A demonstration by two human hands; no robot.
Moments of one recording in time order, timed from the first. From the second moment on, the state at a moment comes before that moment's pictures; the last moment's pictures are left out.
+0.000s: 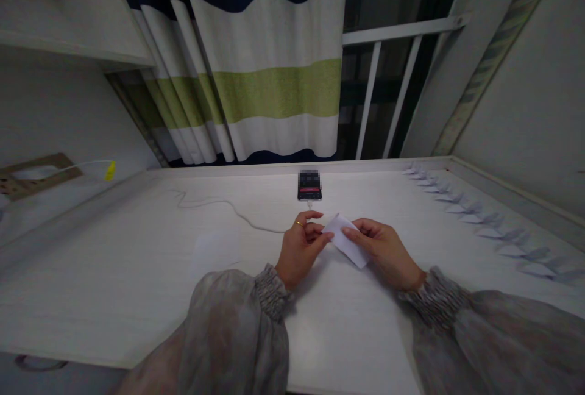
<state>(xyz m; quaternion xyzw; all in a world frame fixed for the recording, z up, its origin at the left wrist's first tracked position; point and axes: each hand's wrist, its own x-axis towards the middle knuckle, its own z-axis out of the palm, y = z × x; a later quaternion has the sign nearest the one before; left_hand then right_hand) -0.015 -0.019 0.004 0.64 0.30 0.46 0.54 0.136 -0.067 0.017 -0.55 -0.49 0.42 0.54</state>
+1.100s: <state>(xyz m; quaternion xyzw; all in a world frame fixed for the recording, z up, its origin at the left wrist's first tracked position) -0.014 -0.018 0.004 0.63 0.28 0.47 0.55 0.135 -0.068 0.019 -0.56 -0.46 0.41 0.55</state>
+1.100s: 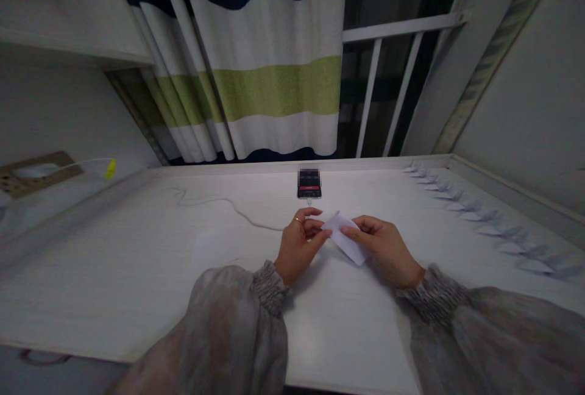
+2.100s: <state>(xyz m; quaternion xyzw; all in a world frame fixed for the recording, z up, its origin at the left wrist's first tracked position) -0.009 -0.027 0.017 0.55 0.28 0.42 0.67 0.138 -0.071 0.035 -0.59 -0.56 0.31 0.50</state>
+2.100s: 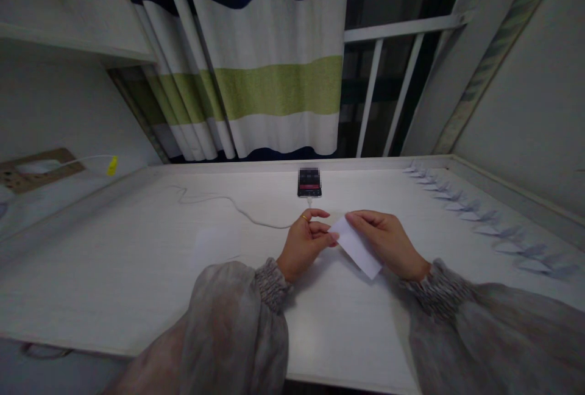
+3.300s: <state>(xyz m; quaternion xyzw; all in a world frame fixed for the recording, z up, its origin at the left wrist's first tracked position) -0.009 -0.021 0.011 0.51 0.29 0.46 0.67 0.142 -0.067 0.035 -0.61 -0.53 0.33 0.49</state>
